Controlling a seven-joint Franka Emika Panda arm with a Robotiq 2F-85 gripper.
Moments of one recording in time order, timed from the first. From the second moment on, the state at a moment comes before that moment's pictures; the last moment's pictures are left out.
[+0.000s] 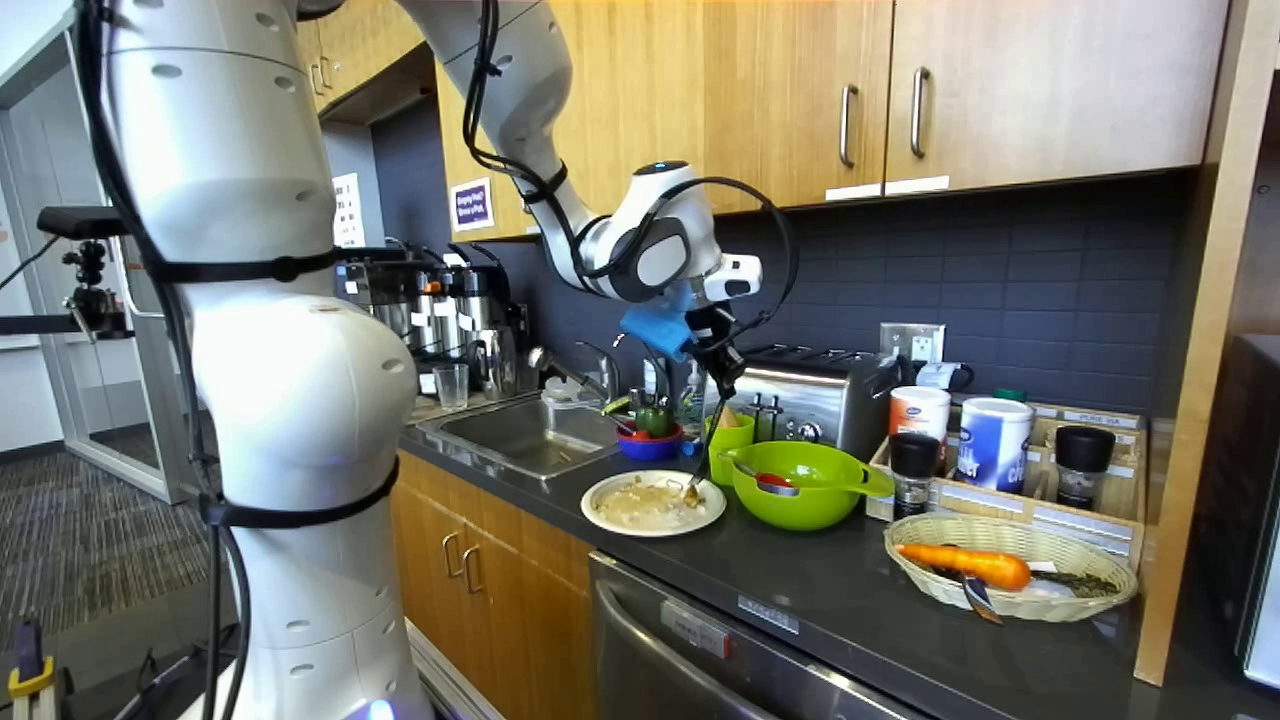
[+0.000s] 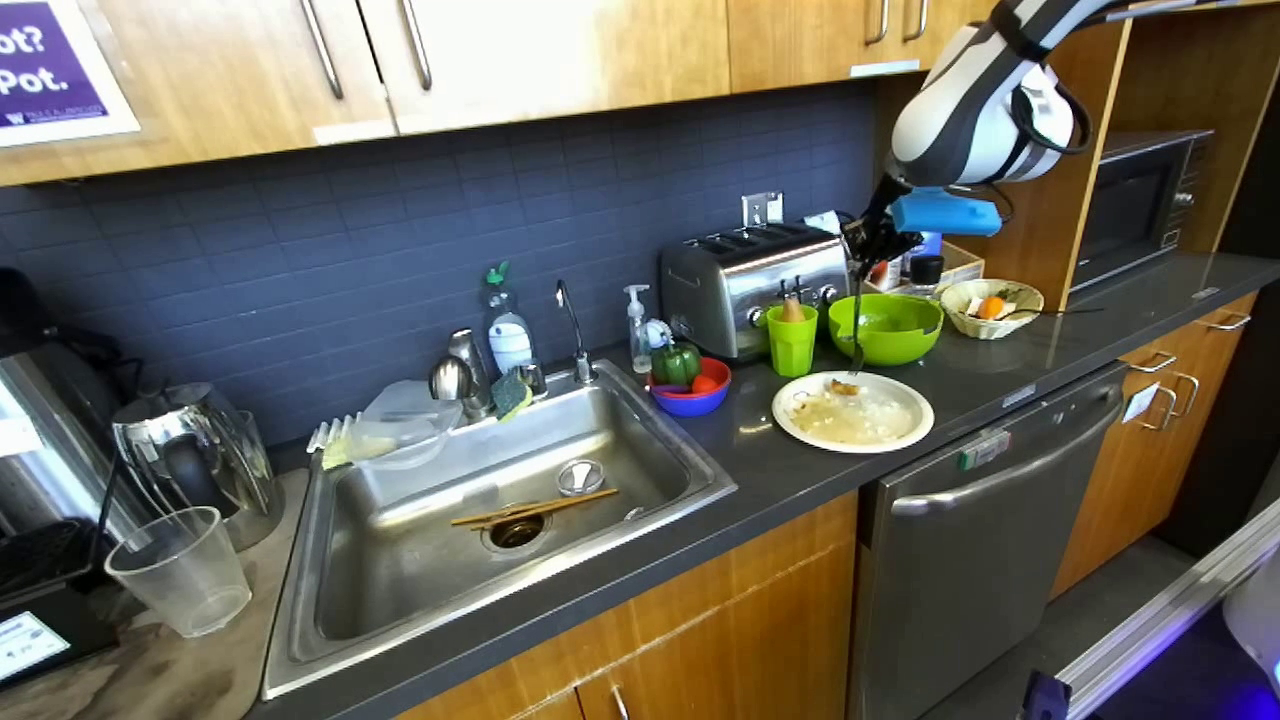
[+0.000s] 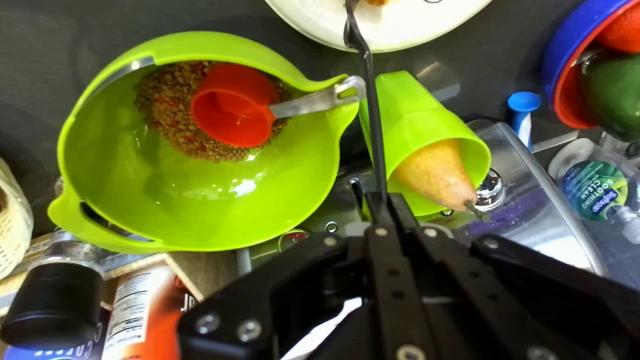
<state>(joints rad) -0.04 -0.11 0.00 -2.56 0.20 2.96 0.13</state>
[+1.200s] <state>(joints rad) -0.04 -0.10 0.00 -2.57 0.20 2.96 0.15</state>
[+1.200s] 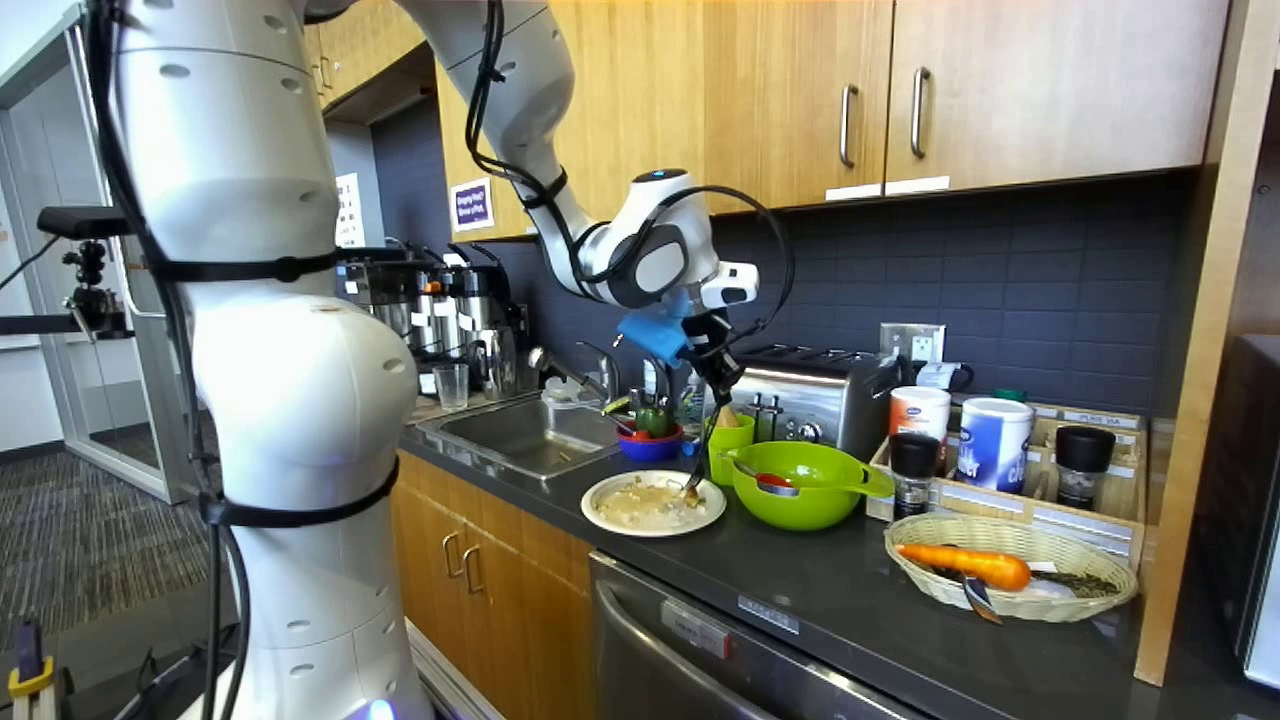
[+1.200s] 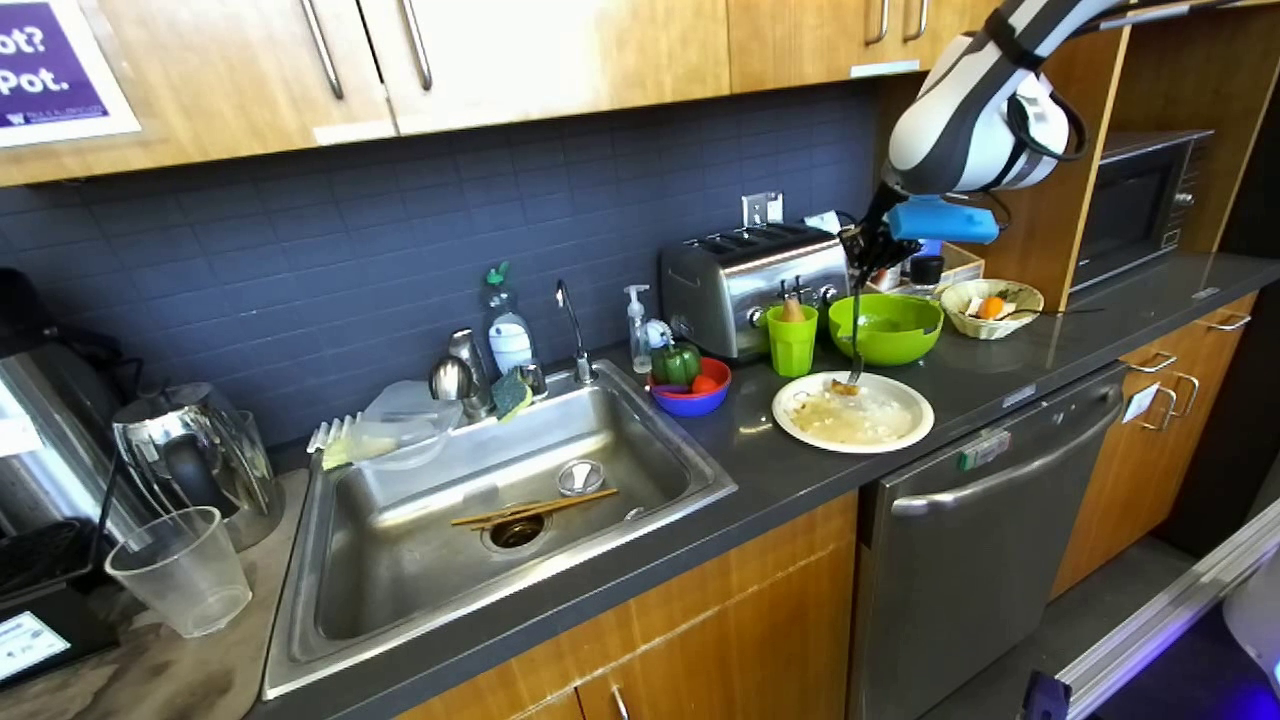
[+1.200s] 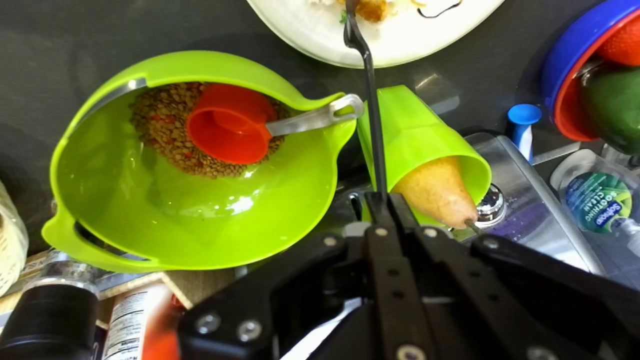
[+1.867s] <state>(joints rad) -0.04 -0.08 0.01 -2.56 0.14 2.99 0.21</state>
